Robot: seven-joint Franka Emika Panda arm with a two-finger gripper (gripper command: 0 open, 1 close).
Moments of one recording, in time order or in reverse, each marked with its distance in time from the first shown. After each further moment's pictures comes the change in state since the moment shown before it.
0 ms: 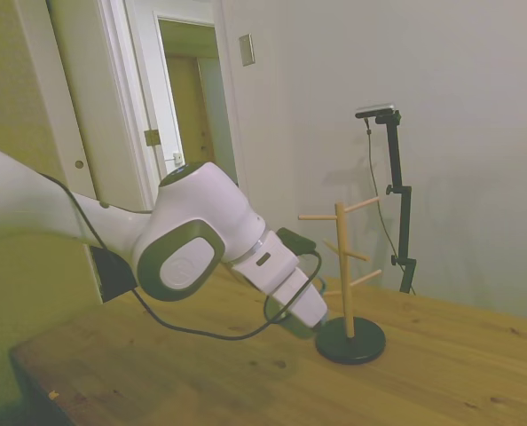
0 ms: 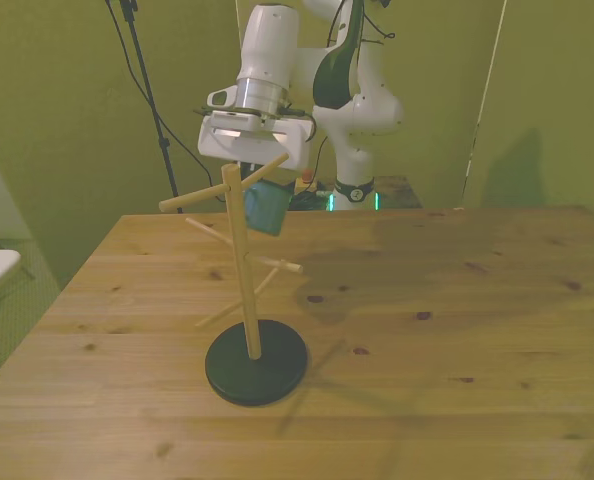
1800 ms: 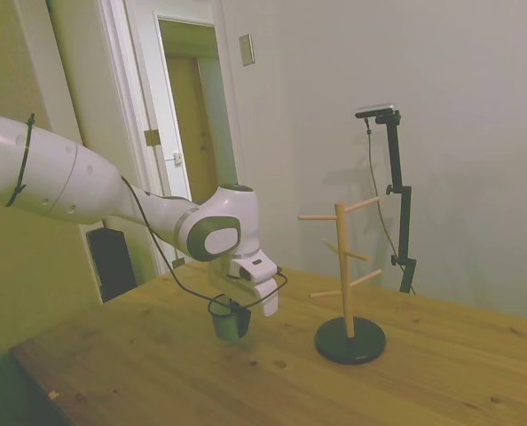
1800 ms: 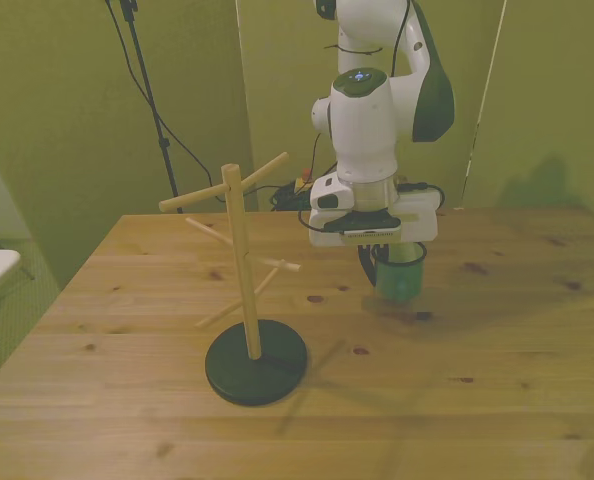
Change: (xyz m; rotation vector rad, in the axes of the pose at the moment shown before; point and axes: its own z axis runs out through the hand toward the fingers) arm -0.151 -0.140 0.105 -0.274 -0.521 -0.257
